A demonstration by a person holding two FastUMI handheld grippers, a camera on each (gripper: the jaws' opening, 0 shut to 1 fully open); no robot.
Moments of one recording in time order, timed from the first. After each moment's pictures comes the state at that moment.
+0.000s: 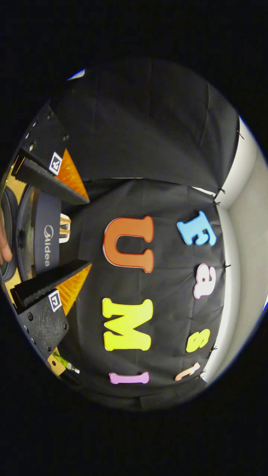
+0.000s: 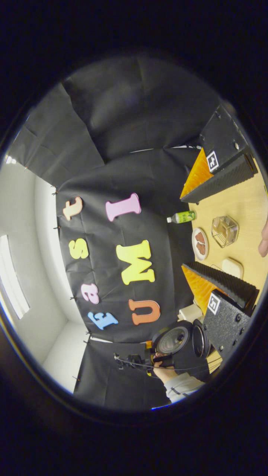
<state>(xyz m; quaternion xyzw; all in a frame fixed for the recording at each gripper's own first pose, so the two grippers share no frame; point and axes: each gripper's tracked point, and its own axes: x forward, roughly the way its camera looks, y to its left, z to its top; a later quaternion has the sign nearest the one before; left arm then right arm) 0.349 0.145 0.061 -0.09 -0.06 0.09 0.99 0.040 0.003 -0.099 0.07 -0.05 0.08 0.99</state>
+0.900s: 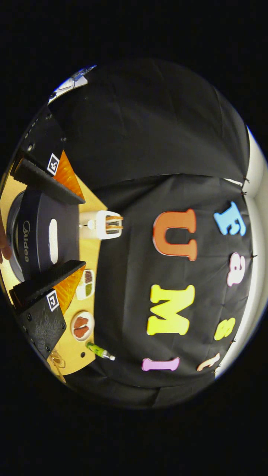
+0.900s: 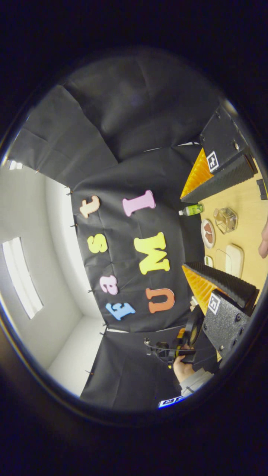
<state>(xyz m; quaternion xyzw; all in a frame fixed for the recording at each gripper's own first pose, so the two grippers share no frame) 0.237 0.096 -0.073 -0.09 0.18 0.06 0.98 -0.067 0.004 -0.046 0.10 -0.12 0.11 0.98</state>
